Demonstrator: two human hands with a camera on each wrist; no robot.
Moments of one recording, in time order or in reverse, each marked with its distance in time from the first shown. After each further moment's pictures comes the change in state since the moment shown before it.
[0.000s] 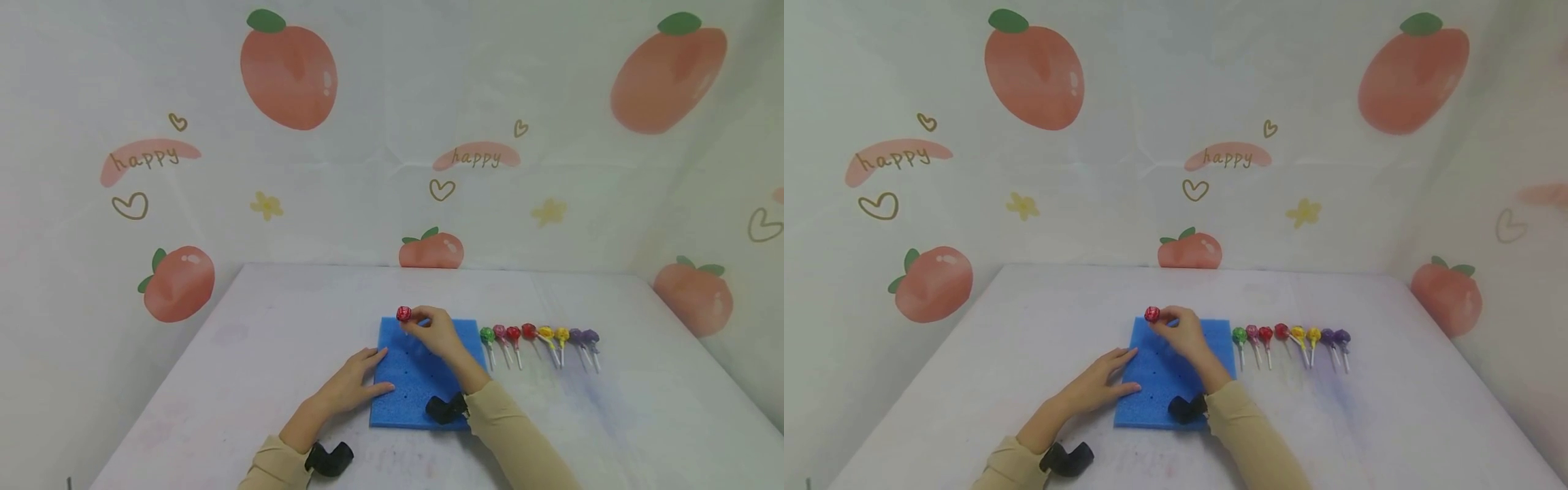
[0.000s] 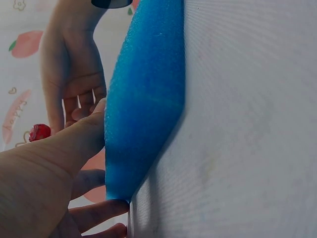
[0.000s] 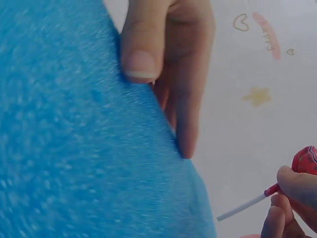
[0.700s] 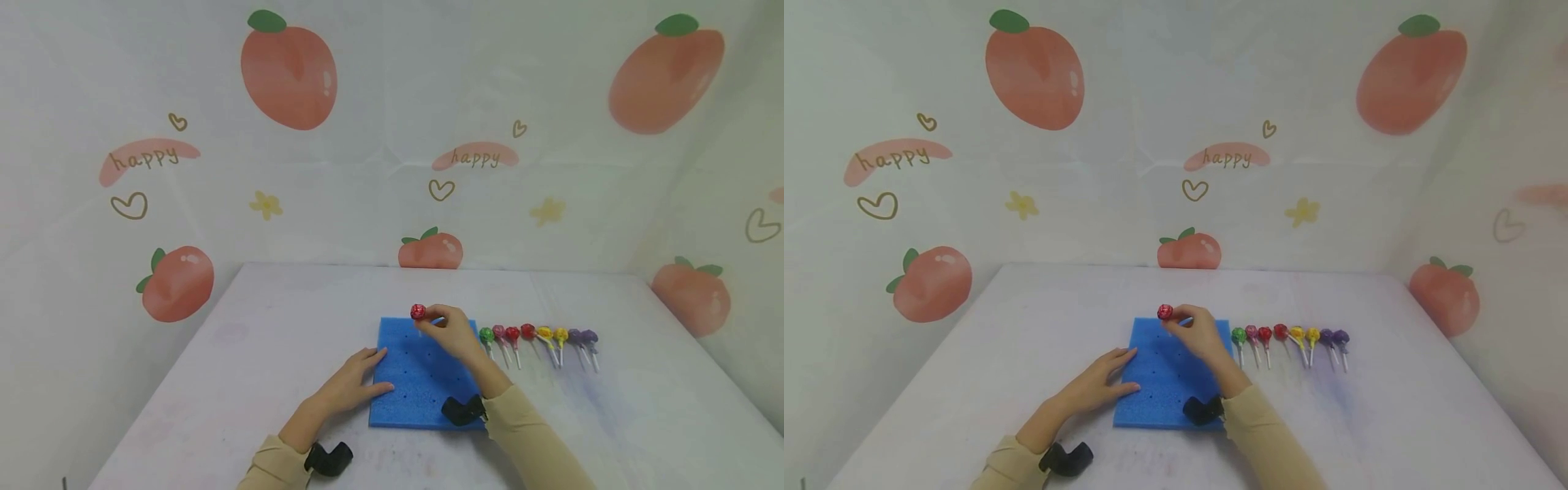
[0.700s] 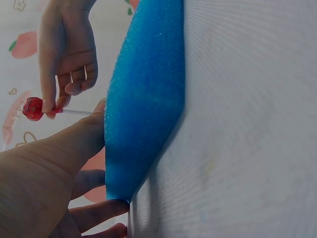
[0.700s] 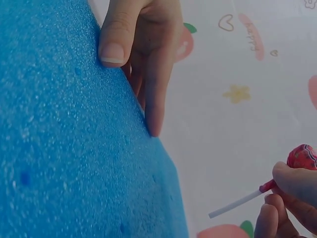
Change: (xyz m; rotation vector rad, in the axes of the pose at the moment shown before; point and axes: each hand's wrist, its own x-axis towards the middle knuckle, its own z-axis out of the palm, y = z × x) left_hand 0.001 -0.003 0.002 0.006 0.013 0.023; right_hand -0.011 -0.004 -0.028 -0.002 -0.027 0.013
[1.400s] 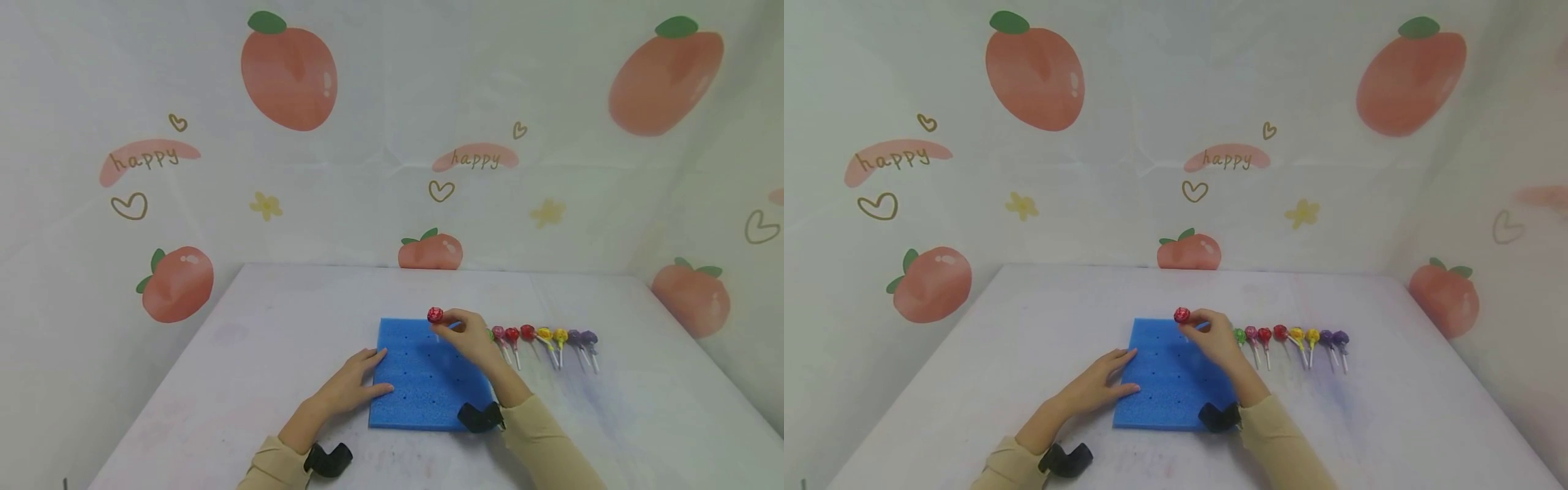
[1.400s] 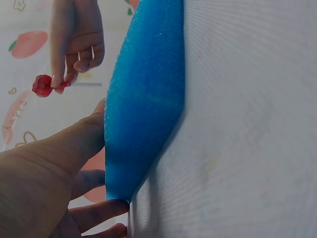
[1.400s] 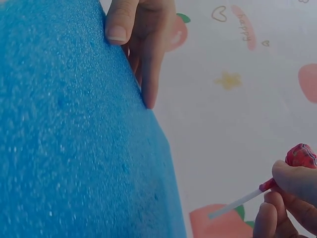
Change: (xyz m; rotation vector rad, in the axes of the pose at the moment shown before) left_hand -0.003 0.005 -0.002 -0.007 -0.001 -0.014; right_hand -0.015 0.005 -0.023 -0.038 0.015 0.042
